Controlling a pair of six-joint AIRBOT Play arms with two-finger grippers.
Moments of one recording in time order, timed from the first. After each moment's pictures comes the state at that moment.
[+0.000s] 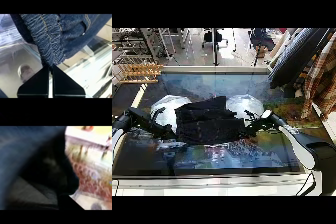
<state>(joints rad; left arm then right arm) 0.20 -1.61 1.21 -2.23 1.46 2.01 0.11 -1.79 1.25 -0.79 1.18 1.26</state>
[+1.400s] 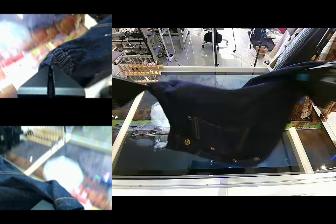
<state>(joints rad) 0.24 -0.97 1.58 -2.59 1.47 2.01 0.13 -0.94 1.74 -0.99 1.30 1.35</state>
